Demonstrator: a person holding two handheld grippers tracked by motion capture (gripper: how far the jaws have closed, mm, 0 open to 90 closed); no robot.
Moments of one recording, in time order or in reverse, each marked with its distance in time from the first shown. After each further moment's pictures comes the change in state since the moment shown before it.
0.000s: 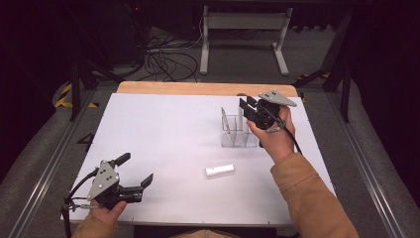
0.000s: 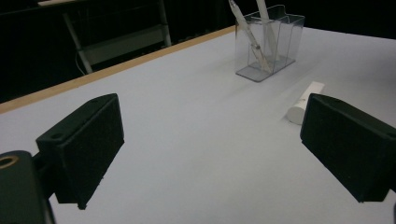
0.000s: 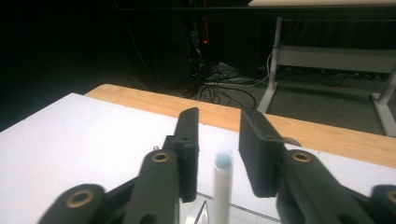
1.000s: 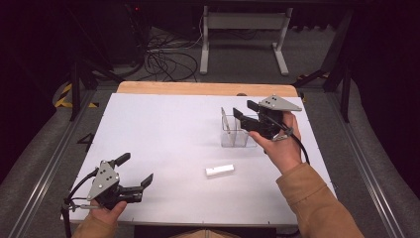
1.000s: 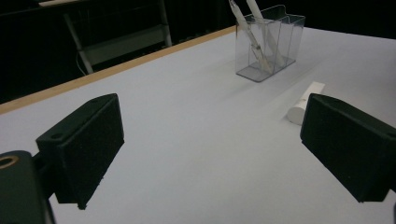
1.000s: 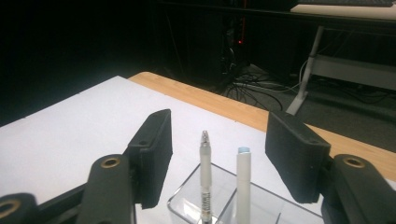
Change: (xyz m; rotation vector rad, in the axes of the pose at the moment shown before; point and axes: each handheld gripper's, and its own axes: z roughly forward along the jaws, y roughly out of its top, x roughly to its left) left arm 0.000 0.000 -0.001 0.000 0.002 -0.002; right arm 0.014 0.005 -0.032 0.009 0.142 -0.102
